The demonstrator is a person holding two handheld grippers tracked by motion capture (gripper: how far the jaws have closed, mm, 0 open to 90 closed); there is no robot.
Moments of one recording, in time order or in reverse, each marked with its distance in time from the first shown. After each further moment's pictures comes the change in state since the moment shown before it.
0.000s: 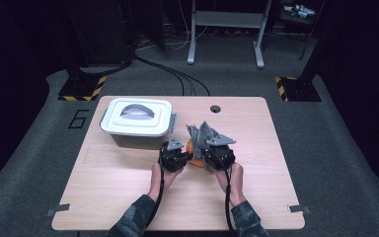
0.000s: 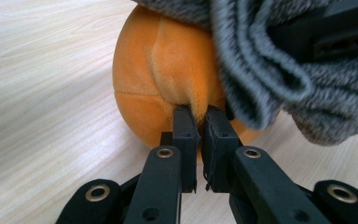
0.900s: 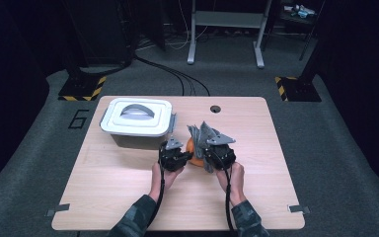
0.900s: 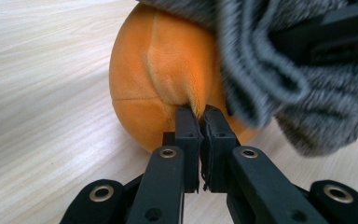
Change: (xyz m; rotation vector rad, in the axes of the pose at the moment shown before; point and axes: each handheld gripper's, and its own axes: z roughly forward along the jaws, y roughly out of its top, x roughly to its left) left arm 0.002 -0.001 -0.001 -0.028 -0.016 -0.048; right arm -0.002 0.002 -0.002 0.025 -0.031 -0.005
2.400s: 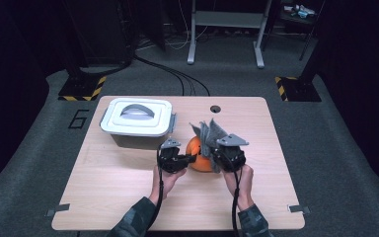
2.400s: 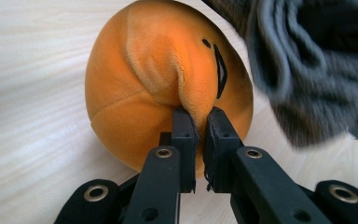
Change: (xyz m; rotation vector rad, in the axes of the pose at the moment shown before) left arm -0.010 0.002 -0.013 -0.013 -0.125 -0.147; right arm 0.000 0.004 -0.038 -0.063 -0.010 0.028
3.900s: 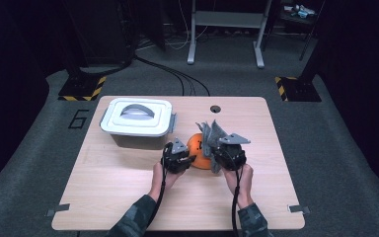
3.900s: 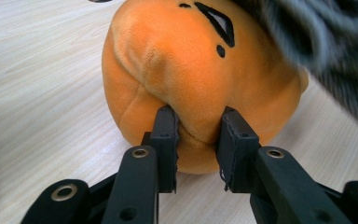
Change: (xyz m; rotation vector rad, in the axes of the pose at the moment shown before) left arm 0.001 -0.001 0.017 0.047 0.177 0.267; right arm -0.012 -0.007 0.014 0.018 0.025 0.059
